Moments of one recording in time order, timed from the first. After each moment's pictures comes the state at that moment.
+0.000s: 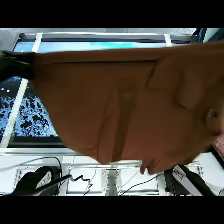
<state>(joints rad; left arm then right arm) 0.07 -0.90 1.25 1.08 -0.86 -0.99 -0.51 -1.03 1.86 -0.95 1.53 1.23</state>
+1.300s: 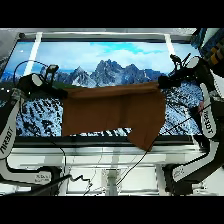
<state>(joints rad) 0.04 -1.55 1.25 1.37 -1.00 -1.17 -0.14 -1.75 1.65 -1.23 1.32 1.37</state>
